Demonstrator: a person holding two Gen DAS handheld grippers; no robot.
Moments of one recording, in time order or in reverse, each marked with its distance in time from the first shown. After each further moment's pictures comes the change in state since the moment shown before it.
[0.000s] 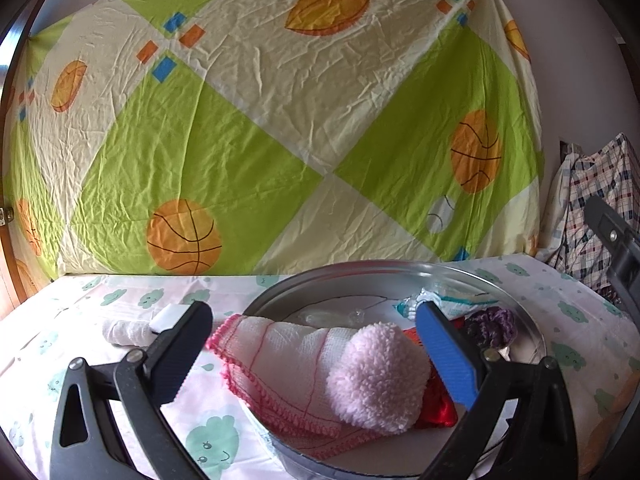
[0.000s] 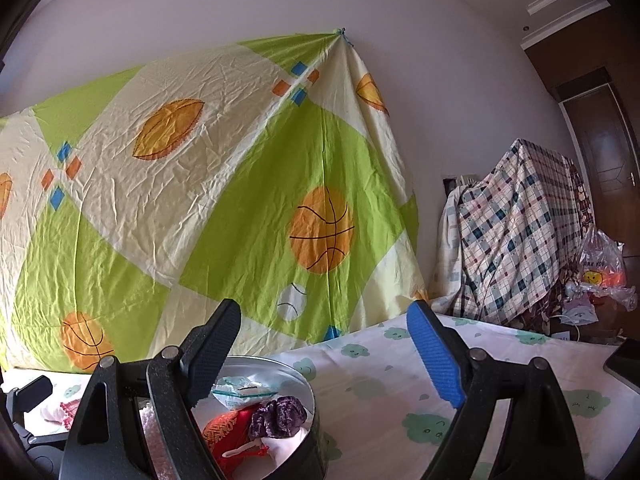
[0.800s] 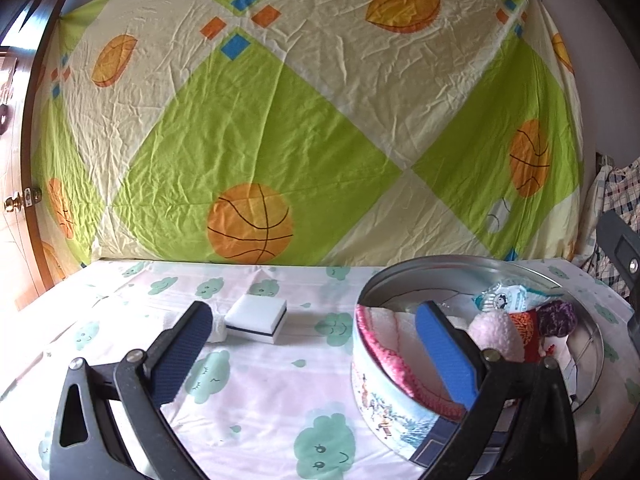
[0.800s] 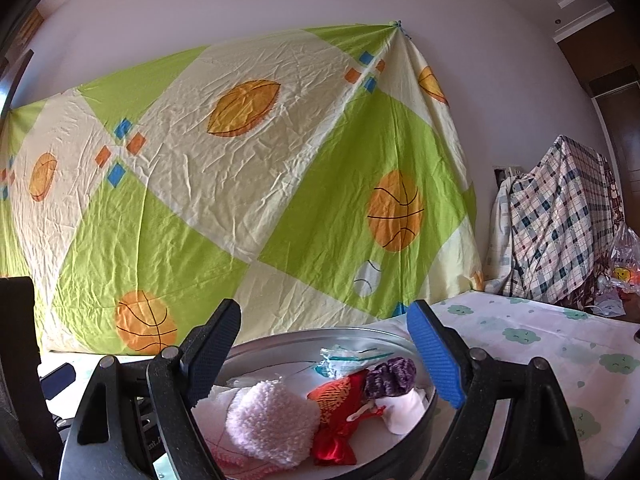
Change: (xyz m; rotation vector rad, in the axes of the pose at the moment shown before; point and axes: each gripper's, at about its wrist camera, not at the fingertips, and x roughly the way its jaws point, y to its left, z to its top) left arm 0.001 0.084 -0.006 -0.051 0.024 0.094; right arm -0.030 0.086 -0.018 -0.021 0.060 0.142
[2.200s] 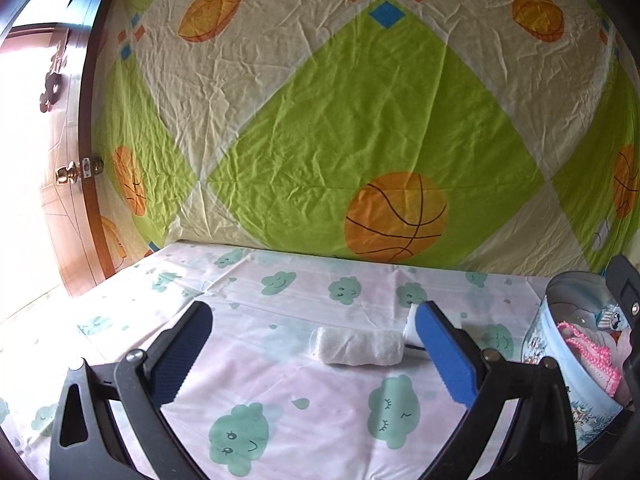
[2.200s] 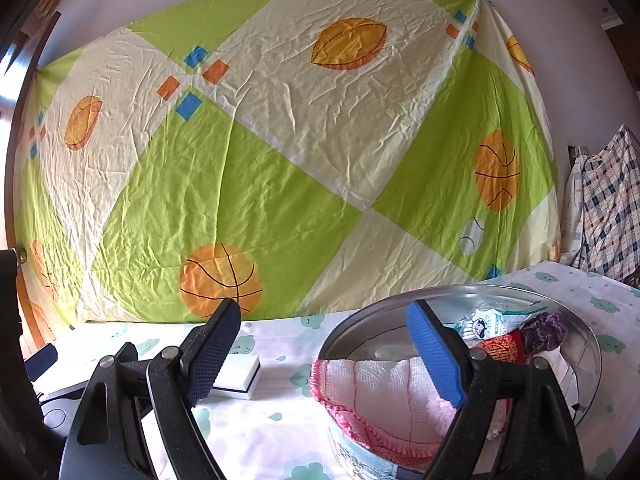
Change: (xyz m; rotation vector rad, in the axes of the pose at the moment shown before) left arm 0.038 0.144 0.004 -0.085 0.048 0.224; right arm 0.042 0.131 -0.031 -0.048 0.158 0.137
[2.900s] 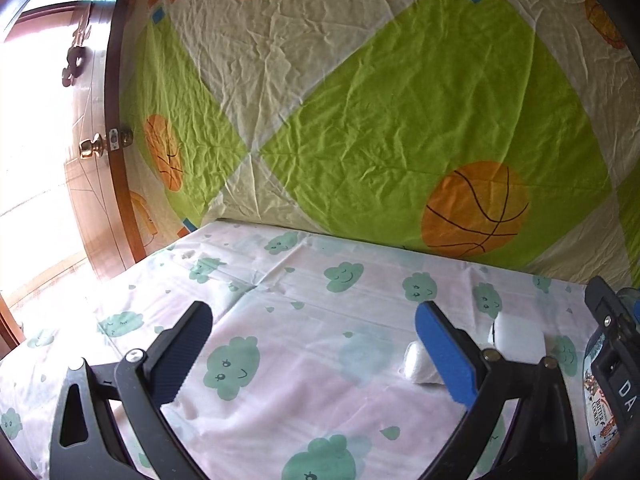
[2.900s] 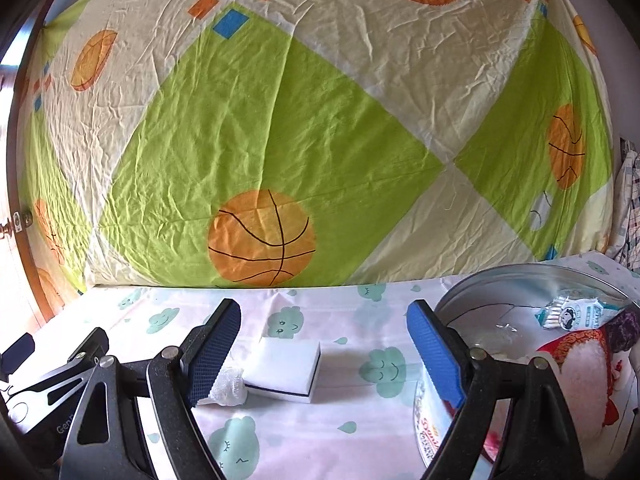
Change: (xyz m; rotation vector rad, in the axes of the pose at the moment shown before) left arm 0.049 0.056 0.007 -0.054 0.090 0.124; right arm 0.070 0.072 -0.012 -0.072 0.185 0.082
